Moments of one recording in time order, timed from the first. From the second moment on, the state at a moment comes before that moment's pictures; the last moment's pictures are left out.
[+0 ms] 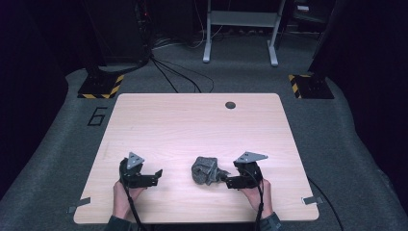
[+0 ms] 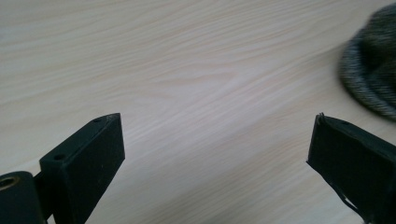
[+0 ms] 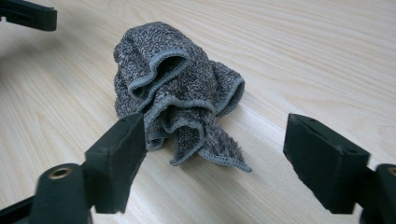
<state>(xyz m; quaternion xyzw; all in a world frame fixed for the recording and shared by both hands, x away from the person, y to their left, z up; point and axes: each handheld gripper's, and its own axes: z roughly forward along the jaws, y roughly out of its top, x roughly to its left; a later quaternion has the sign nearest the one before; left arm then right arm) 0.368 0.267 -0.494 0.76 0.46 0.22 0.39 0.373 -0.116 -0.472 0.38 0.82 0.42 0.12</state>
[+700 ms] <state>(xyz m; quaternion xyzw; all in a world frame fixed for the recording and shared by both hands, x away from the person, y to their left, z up) 0.372 0.156 -0.484 0.83 0.32 0.18 0.42 0.359 -0.083 -0.477 0.35 0.83 0.40 0.13</state>
